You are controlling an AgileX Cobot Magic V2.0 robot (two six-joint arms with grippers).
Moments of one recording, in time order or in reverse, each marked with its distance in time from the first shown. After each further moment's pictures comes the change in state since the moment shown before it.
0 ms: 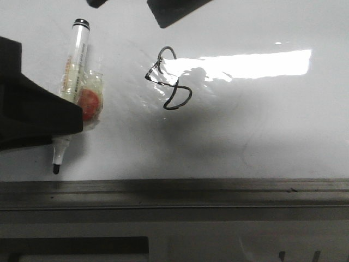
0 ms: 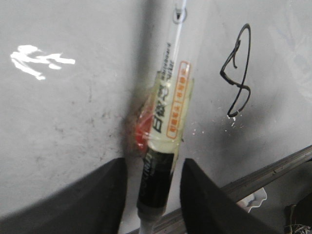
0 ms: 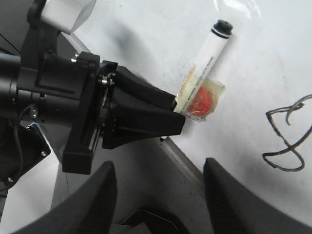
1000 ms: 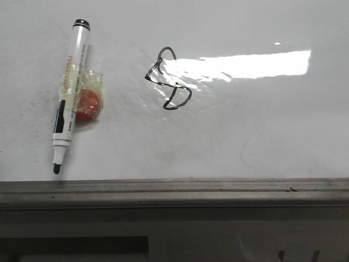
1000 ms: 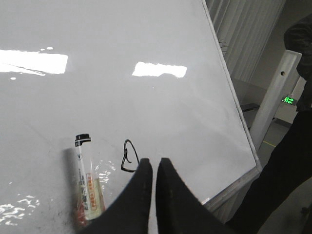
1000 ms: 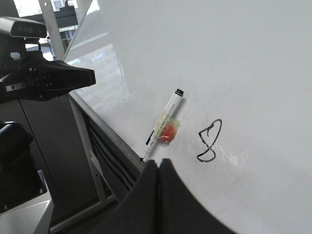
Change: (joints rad) left arm 0.000 -0.673 0.104 0.333 0.084 -0.002; right arm 0.000 -0.889 0.468 -0.183 -0.107 0.004
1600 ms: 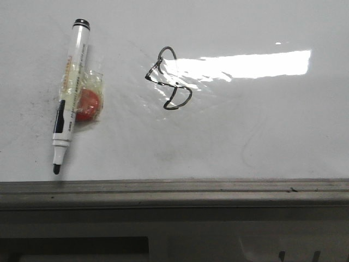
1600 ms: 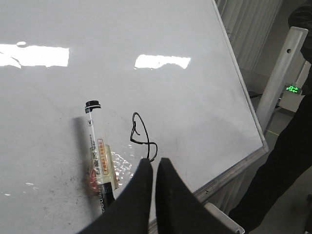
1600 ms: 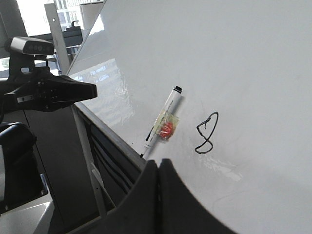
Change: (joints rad) left arm 0.000 -0.062 0.085 0.022 0.005 0.000; right arm 0.000 -0.203 0.122 0.000 0.000 0.000
